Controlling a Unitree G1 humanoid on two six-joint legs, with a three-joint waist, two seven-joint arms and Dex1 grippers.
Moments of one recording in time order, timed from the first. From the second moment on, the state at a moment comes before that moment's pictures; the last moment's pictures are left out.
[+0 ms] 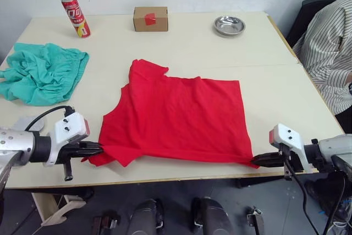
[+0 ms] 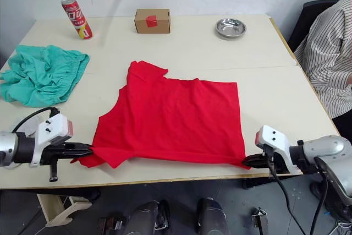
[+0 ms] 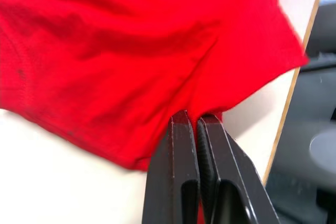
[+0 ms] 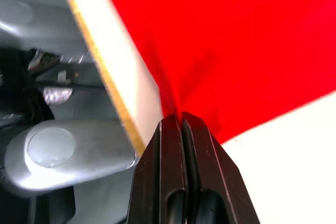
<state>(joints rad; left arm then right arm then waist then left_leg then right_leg) -0.01 1.18 0.26 -0.31 -0.41 0.59 -1.13 -0.03 -1.08 -0.08 -0.22 0.45 0.59 1.23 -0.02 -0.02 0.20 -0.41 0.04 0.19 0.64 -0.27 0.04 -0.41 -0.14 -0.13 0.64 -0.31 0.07</state>
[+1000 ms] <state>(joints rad) -0.53 0.90 -0.09 0.27 -0.22 0.29 -1.27 -0.11 -0.94 -0.21 -0.18 0.64 0.83 1.07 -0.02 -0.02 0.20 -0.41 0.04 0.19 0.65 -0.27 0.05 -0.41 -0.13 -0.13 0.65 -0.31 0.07</state>
